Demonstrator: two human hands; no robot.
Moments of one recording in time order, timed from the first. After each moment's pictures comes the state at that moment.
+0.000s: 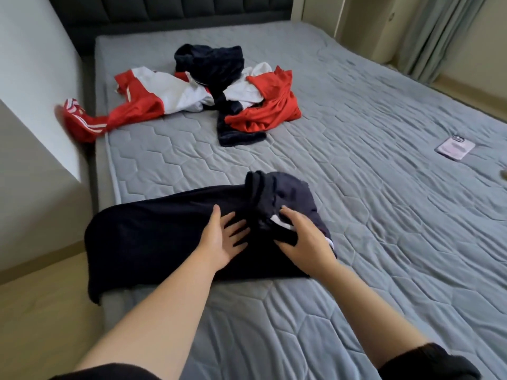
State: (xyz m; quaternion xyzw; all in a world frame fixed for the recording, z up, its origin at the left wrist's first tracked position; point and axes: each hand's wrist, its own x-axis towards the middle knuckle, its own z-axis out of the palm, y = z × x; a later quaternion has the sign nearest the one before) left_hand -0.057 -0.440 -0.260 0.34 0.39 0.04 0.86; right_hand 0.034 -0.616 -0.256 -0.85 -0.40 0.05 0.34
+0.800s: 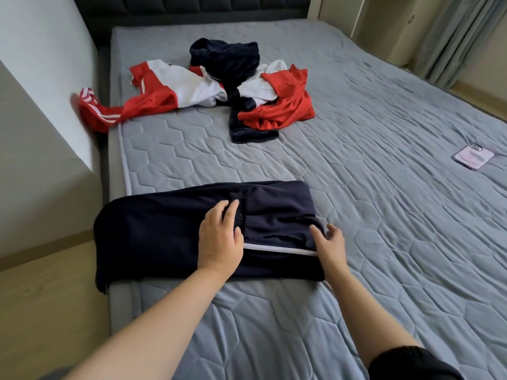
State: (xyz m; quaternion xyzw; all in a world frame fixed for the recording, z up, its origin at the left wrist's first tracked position) left_hand -0.090 -0.448 -0.272 0.91 0.26 0.29 0.17; right_hand 0.055 -0.617 -0.302 -0.81 0.03 0.16 0.56
